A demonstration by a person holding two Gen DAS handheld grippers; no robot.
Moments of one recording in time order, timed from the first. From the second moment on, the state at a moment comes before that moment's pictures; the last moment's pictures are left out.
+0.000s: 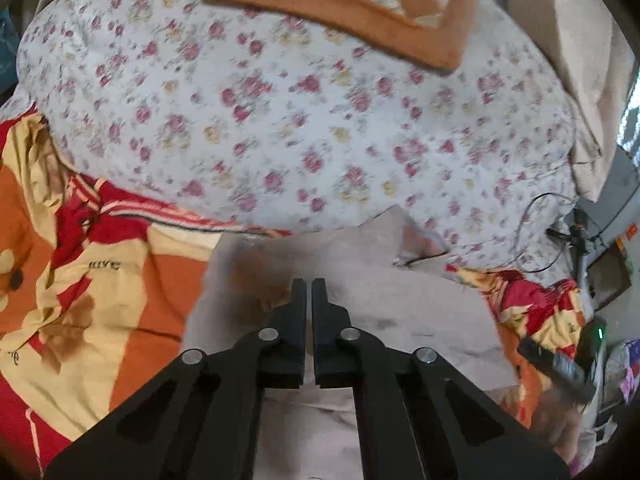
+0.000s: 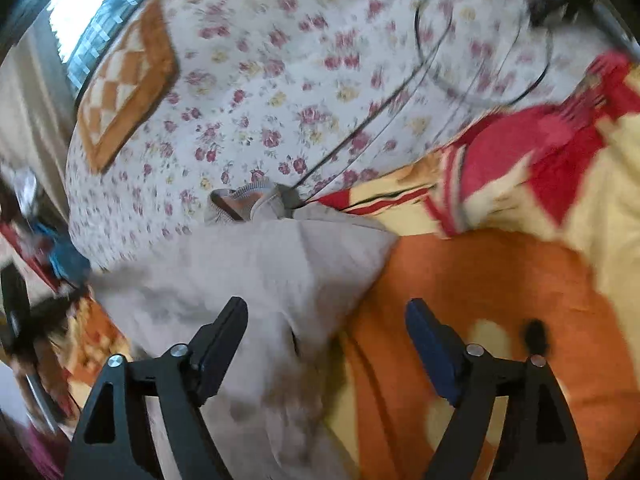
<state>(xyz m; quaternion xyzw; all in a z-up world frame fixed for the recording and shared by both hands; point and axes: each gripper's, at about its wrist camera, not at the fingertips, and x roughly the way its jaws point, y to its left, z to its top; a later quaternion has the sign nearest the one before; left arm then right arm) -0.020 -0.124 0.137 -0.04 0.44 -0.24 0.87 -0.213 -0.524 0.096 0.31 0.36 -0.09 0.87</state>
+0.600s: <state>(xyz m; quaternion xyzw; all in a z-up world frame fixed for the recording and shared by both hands) -0.037 -0.151 0.068 0.00 0.47 -0.24 0.85 -0.182 -0.509 0.109 0.22 0.39 -0.14 0.88</state>
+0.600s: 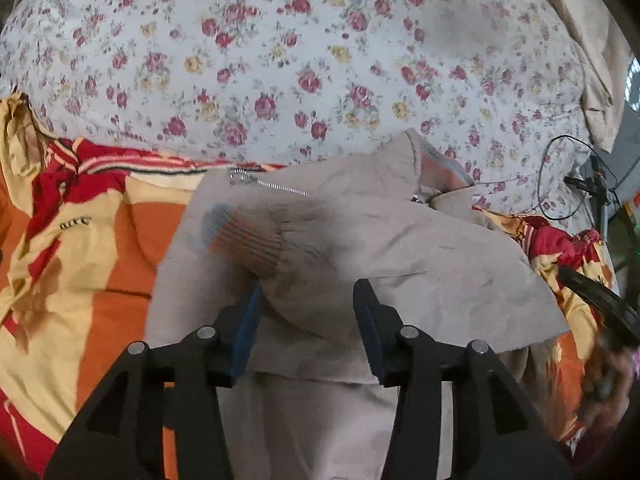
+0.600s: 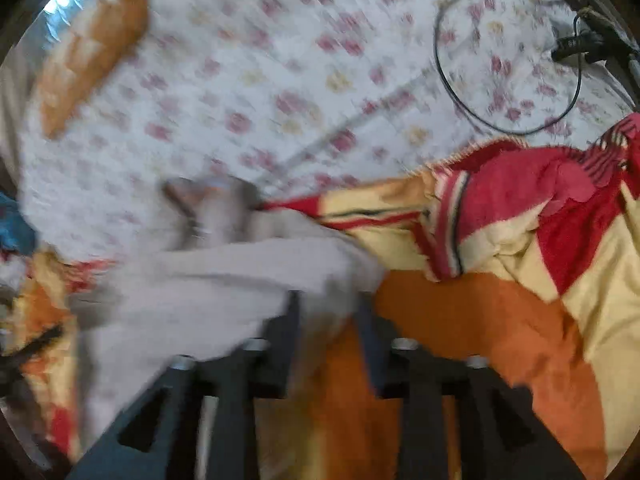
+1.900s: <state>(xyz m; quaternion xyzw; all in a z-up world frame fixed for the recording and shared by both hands) -0.041 -0.154 0.028 0.04 0.49 -0.20 0.85 -0.247 -0.473 0.068 0.15 0.44 -0.21 0.86</state>
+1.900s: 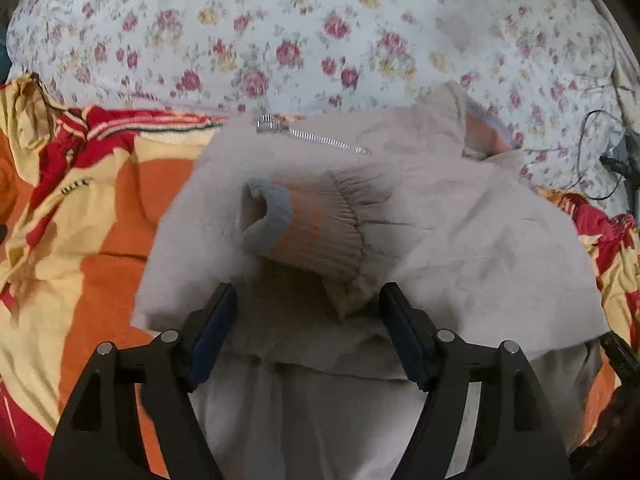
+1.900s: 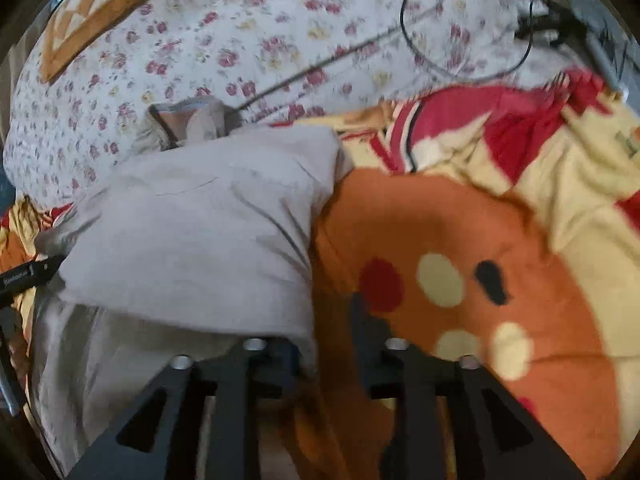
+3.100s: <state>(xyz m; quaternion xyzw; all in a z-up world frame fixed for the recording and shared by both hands) -0.055 -0.157 0.029 0.08 0.47 -0.18 0.86 -0.190 -0.462 0.063 0.12 0.49 -0.19 0.84</state>
